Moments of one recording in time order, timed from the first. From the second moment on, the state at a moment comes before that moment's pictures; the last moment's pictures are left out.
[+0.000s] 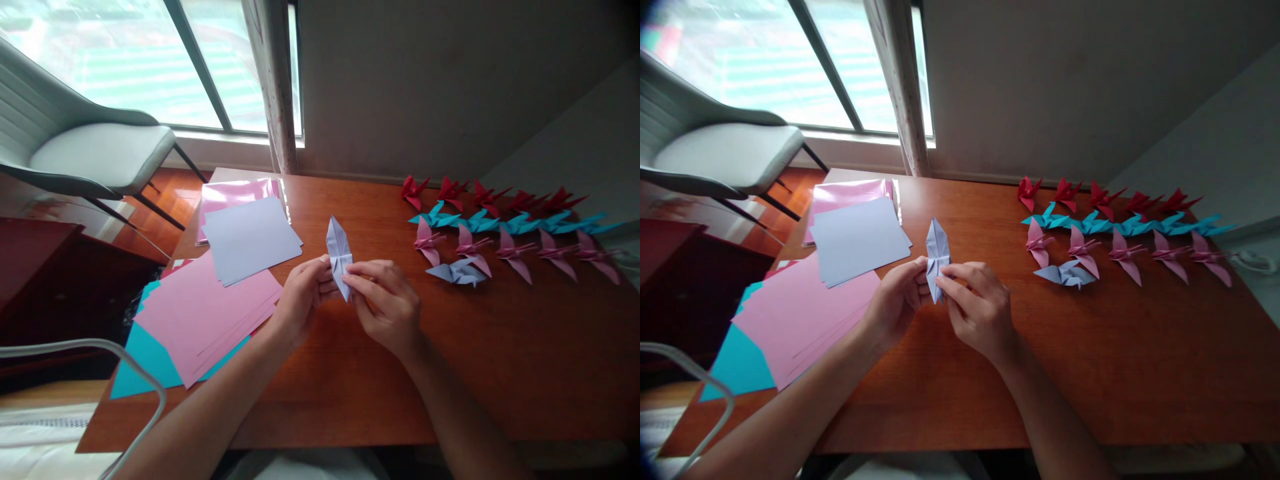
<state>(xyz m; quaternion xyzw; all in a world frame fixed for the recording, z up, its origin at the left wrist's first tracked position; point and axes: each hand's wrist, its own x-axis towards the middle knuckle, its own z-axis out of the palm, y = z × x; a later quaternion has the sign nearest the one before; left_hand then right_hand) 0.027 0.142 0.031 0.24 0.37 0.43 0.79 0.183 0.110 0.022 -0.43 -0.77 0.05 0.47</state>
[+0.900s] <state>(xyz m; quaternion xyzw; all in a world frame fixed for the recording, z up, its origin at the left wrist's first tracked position) 0.032 0.135 0.034 0.39 0.38 0.39 0.74 0.188 0.115 0.024 -0.54 -0.58 0.30 0.52</state>
